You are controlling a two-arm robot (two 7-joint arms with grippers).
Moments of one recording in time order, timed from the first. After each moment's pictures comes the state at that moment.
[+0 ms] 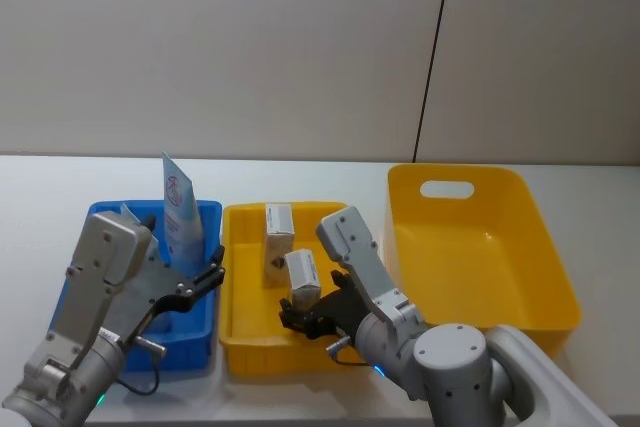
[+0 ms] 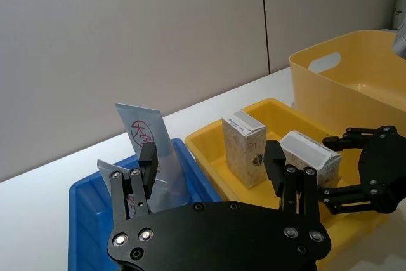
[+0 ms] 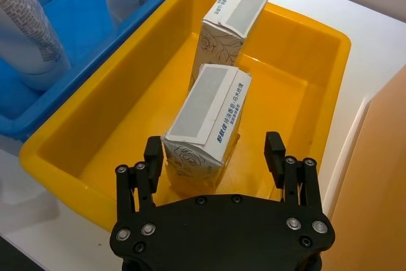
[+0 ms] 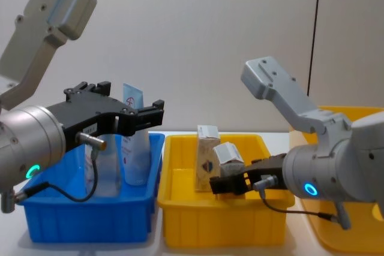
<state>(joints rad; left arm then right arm) -0.24 0.38 0.45 -1.63 -0.20 0.01 -0.01 0.45 0.12 -0.51 -1.27 0.11 0.44 0.11</state>
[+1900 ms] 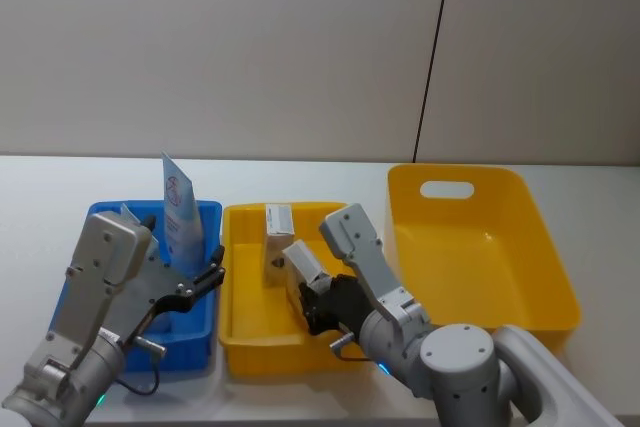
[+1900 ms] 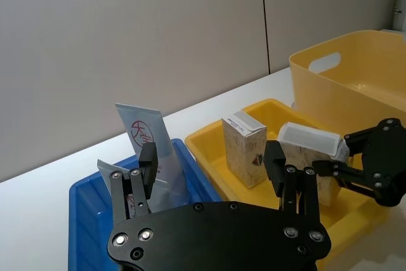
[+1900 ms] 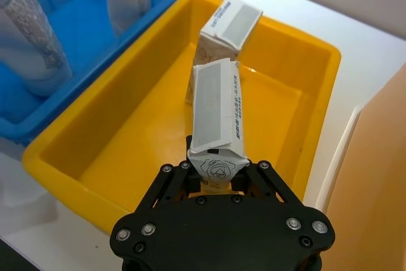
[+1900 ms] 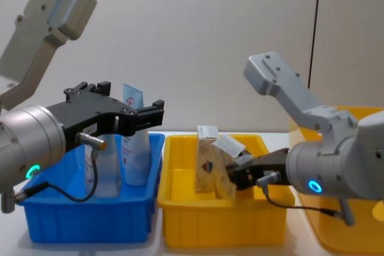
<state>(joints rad) -0.24 0.38 0.45 -1.63 -0.20 0.01 -0.01 0.44 0.14 -0.50 -1.29 0.10 0.41 0.12</state>
